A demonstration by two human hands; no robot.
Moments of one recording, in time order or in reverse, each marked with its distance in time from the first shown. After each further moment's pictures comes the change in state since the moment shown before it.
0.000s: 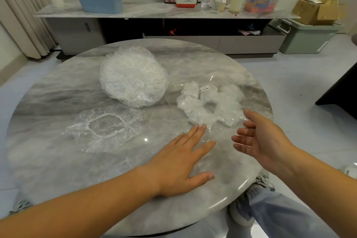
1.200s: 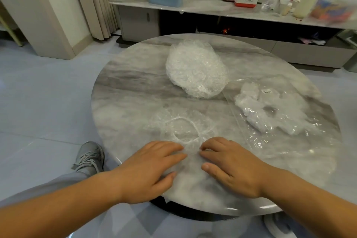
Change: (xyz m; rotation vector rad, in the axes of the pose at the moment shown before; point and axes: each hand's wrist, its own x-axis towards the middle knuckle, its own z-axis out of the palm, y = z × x) left_hand -0.194 -0.073 0.000 -0.052 0.139 -0.192; right_hand -0.034 0.083 0.124 -1.598 -0.868 -1.074
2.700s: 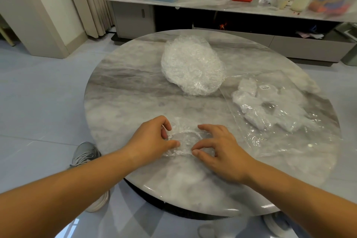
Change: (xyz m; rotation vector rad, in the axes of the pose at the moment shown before) left_hand 0.065 -0.013 -0.008 -0.517 0.233 -0.660; right_hand 0.024 0.003 0.013 0.350 0.194 0.268
